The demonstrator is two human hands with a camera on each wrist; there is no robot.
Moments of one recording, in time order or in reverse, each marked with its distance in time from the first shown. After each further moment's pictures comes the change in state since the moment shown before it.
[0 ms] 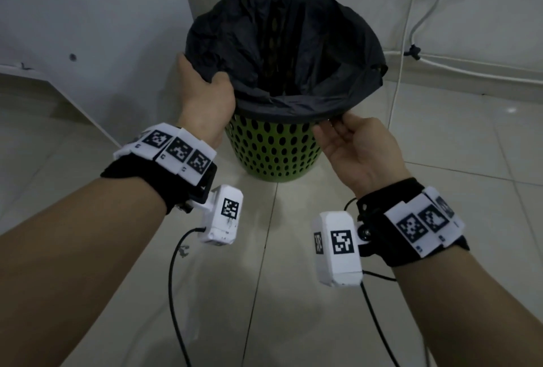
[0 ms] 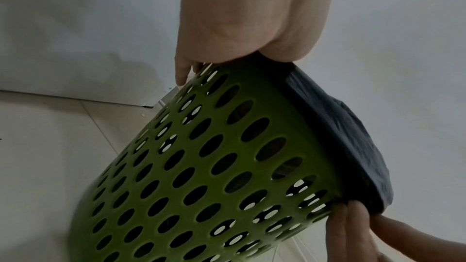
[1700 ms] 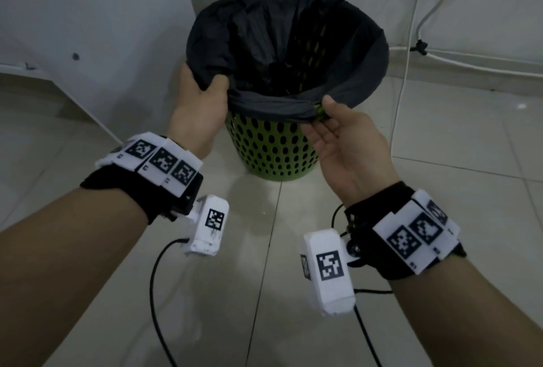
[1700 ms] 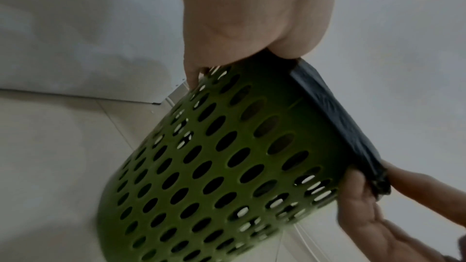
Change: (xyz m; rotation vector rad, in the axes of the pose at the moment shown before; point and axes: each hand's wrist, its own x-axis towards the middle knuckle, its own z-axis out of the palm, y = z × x) left_hand 0.002 -0.015 -0.011 -0.015 -0.071 0.005; right_hand -0.020 0.014 0.013 0.003 -0.113 -0.043
